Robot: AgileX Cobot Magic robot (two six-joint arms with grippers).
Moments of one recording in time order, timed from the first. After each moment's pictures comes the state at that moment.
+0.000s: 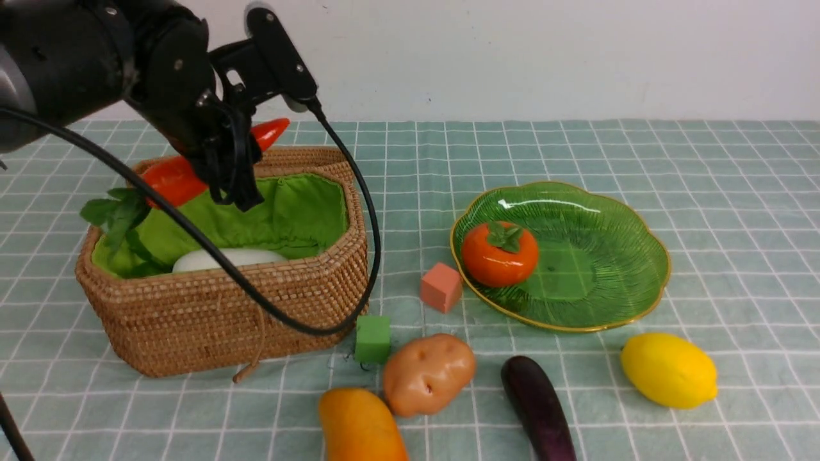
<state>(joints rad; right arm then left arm) -0.05 -0.01 0.02 0.18 0.39 -0.05 -0.35 1.72 -1.51 0.39 0.74 0.46</state>
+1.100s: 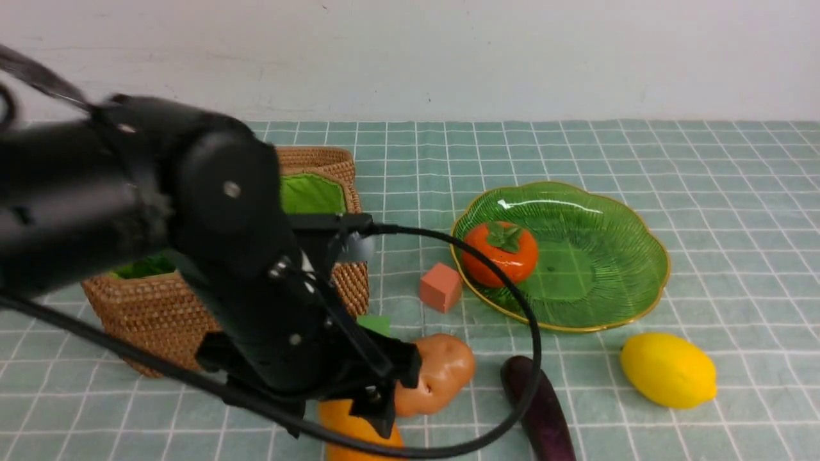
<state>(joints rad) -0.05 -0.01 0.02 0.18 0.39 -0.05 -0.66 1.58 -1.18 -0.12 1.01 -0.51</state>
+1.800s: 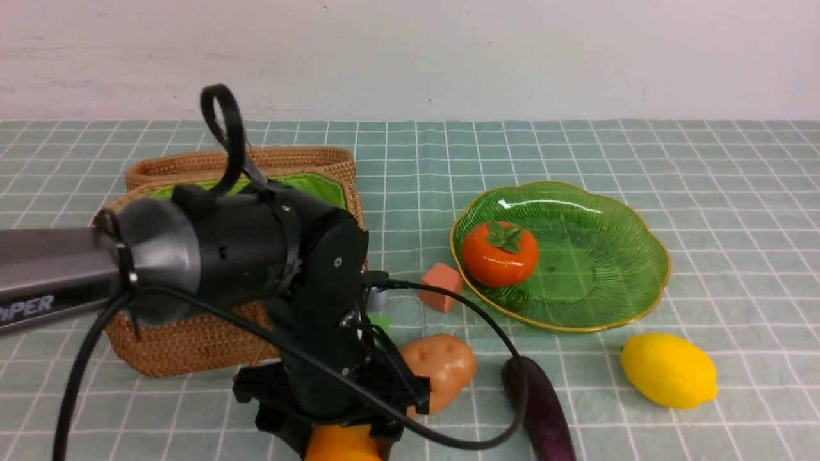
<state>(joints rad) -0.05 -0.01 0.02 0.18 0.39 -0.05 -0.66 1.73 -1.18 -0.04 0.96 -0.55</state>
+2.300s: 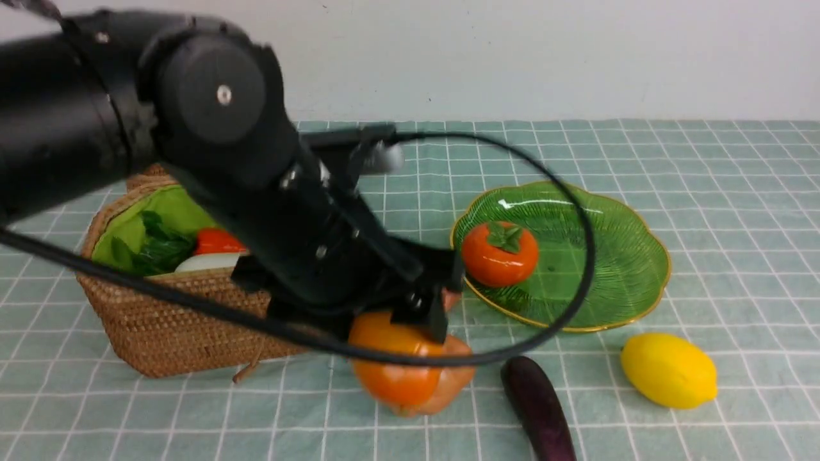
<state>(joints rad) -0.05 -0.01 0.02 0.18 0.39 -0.05 -0.66 1.55 -1.47 -0.19 1.03 -0.37</state>
